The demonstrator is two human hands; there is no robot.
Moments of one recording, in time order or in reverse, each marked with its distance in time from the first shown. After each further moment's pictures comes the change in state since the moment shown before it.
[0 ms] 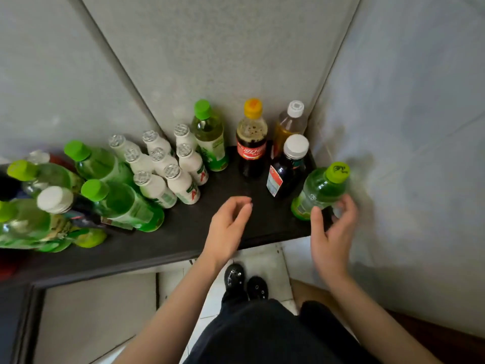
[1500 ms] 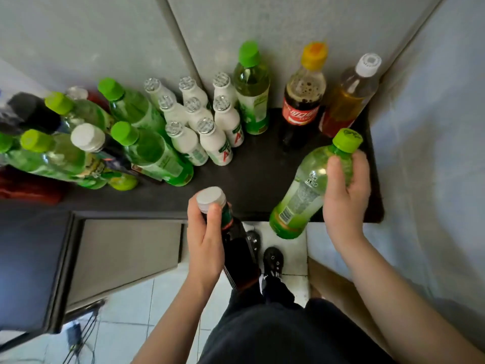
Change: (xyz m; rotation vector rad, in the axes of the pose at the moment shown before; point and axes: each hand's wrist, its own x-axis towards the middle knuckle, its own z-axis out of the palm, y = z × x) left_hand -0.071 -0.020 -0.025 -0.176 0.550 -0.070; right_hand 0.021 -0.046 0.040 0.362 -0.292 0.014
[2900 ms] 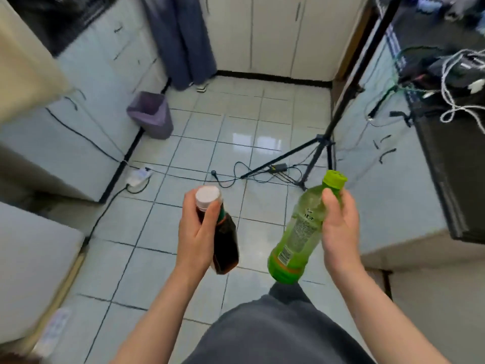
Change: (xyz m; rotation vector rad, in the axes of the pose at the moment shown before) left_hand -0.628 -0.162 -0.420 -0.151 1.576 -0.152; right_hand -0.716 -0.089 0.129 0.101 -1.767 -0.054
